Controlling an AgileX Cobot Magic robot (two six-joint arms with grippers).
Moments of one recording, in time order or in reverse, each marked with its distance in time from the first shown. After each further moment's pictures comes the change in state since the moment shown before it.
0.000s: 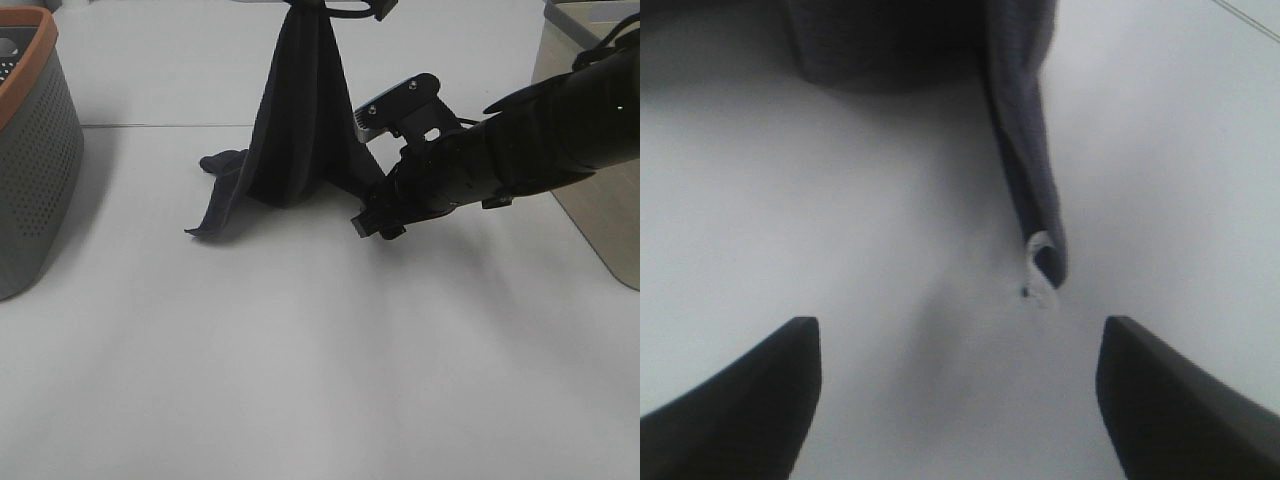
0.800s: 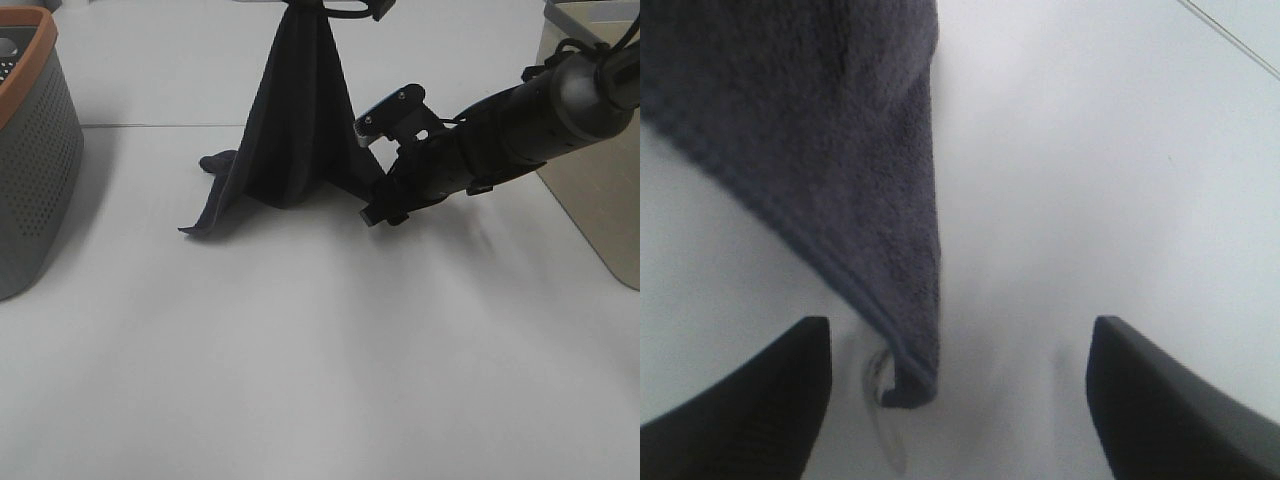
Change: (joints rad) left arm 0.000 0.000 0.000 0.011 0.001 0.000; right arm -0.092 0.241 -0.223 -0.154 -0.004 0.012
